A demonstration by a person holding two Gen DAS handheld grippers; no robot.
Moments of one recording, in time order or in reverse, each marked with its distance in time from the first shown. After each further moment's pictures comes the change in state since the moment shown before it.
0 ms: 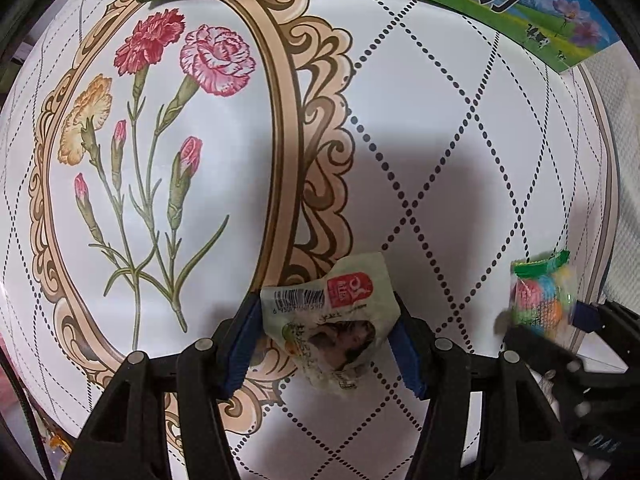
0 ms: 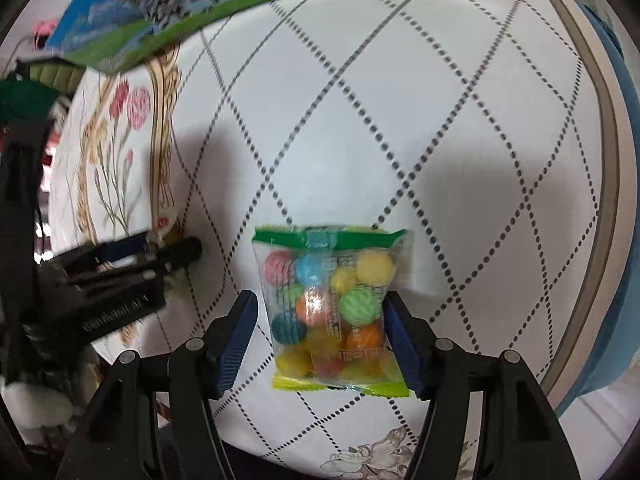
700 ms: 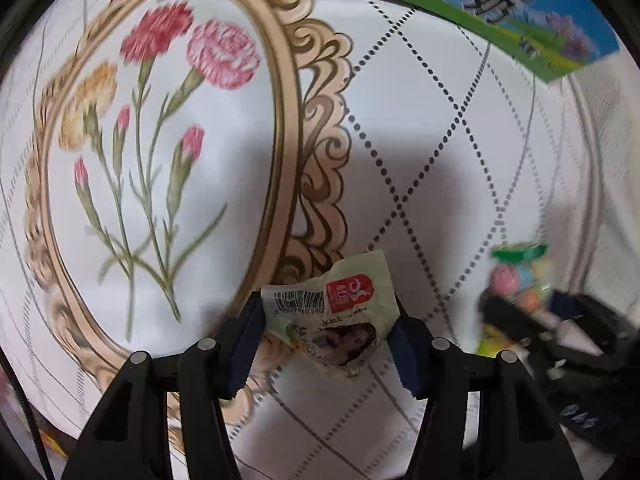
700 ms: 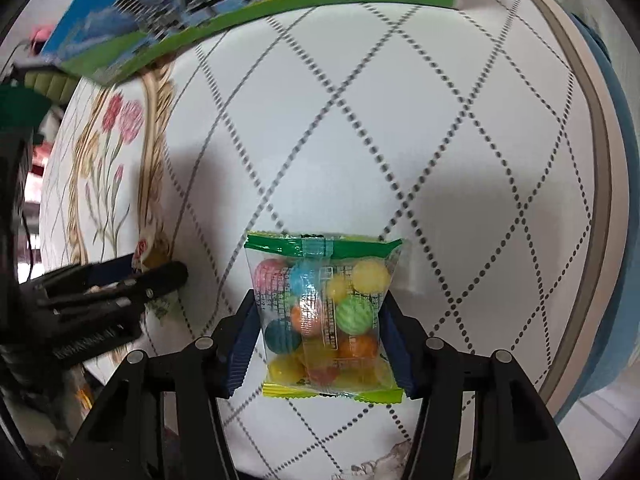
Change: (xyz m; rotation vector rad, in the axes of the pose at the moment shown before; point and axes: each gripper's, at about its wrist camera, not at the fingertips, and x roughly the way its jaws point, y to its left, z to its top) left arm -0.013 0.016 0.006 -0.058 0.021 -0.105; right arm 0.004 0.020 -0.001 0.012 -0.063 -0.033
